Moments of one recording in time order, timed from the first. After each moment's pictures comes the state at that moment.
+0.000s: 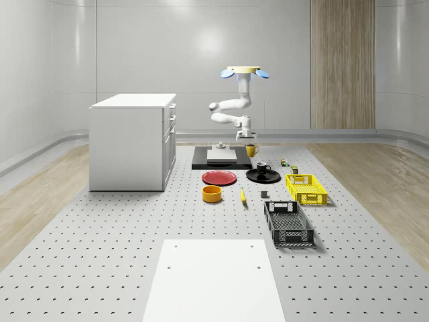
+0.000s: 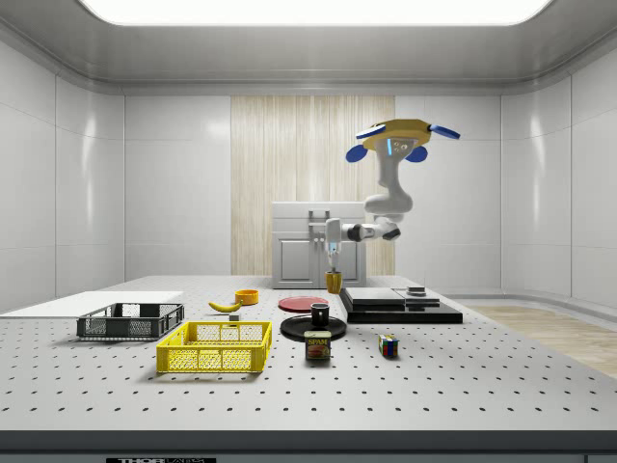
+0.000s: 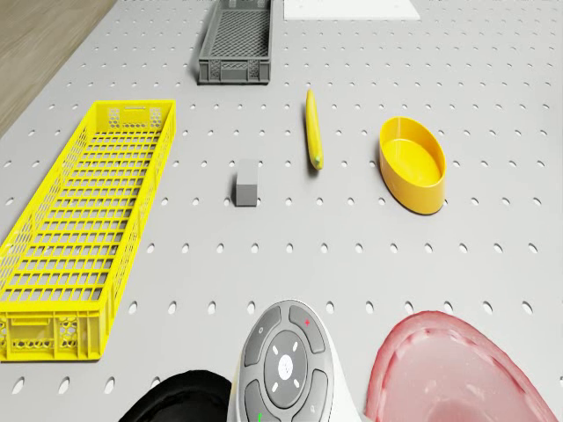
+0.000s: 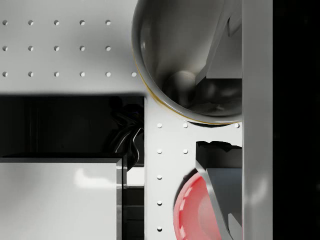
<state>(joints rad) -1.08 -1.38 0.97 -2.81 -2.19 1.57 1.59</state>
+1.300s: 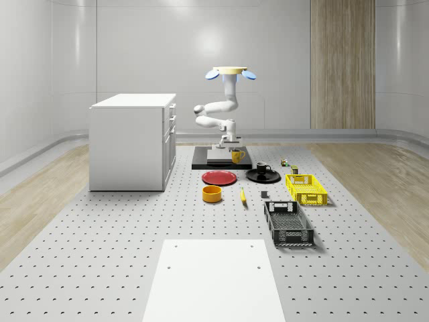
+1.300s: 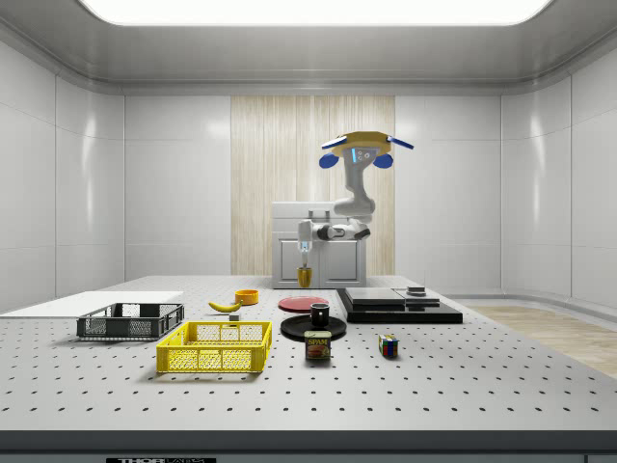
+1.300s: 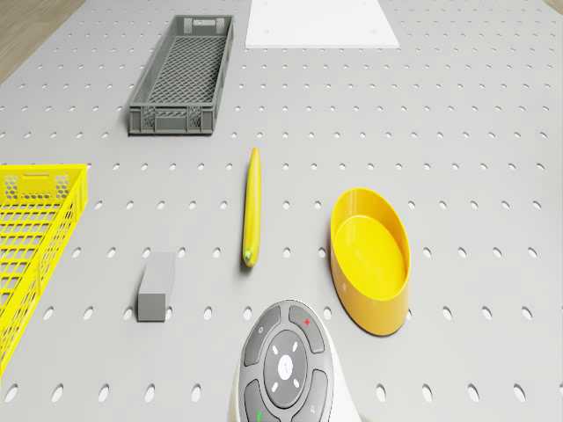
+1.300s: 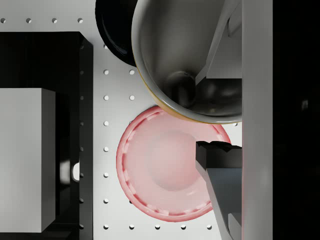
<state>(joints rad) -1.08 -1.38 0.97 -2.81 -2.20 1.57 1.59</state>
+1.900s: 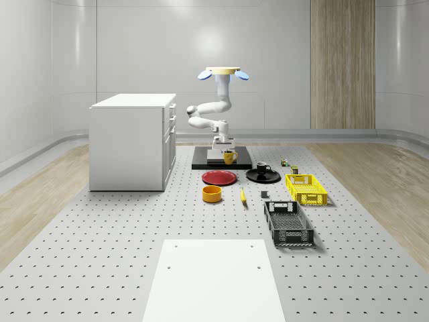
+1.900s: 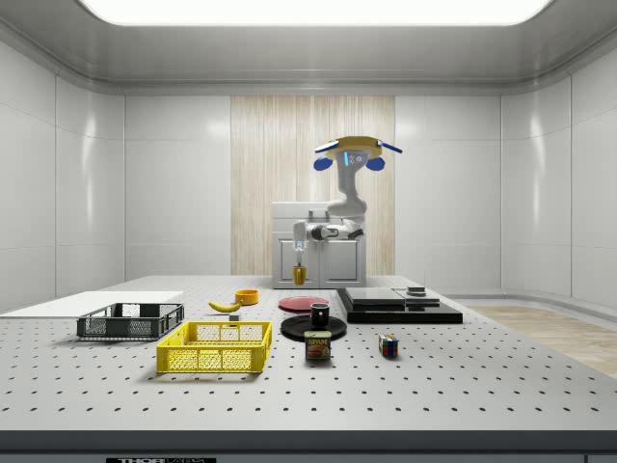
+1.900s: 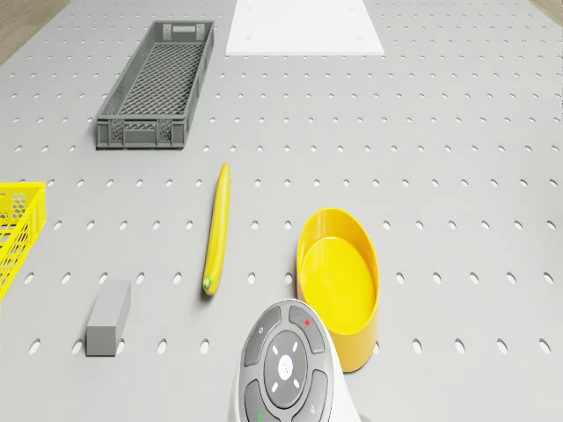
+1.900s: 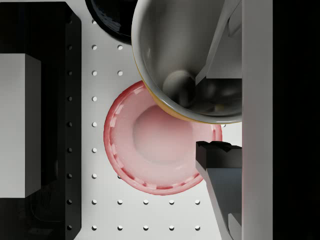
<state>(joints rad) -1.08 -1.38 0.97 -2.81 -2.20 1.57 1.59</state>
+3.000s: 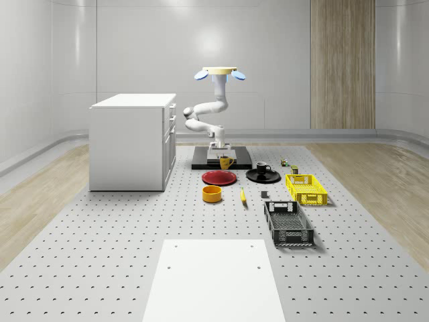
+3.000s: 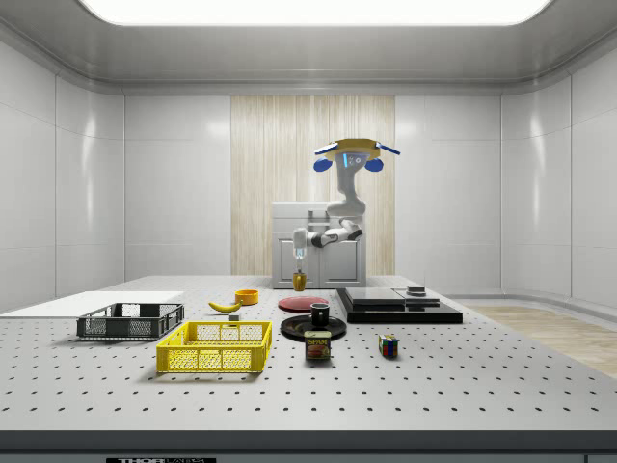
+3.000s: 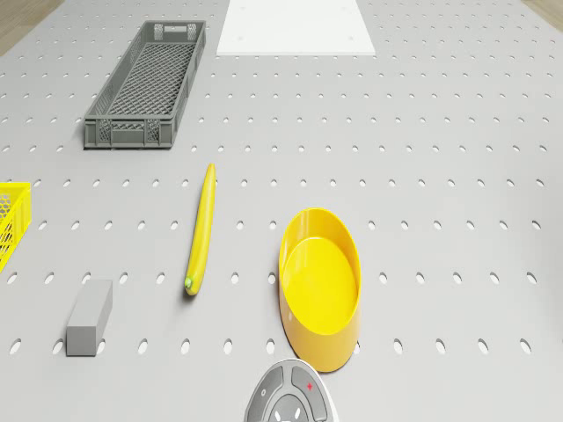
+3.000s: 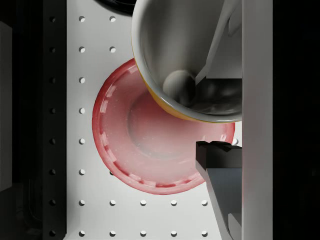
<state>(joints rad) -1.10 -1.36 0.84 -2.71 -2.31 1.65 1.57</state>
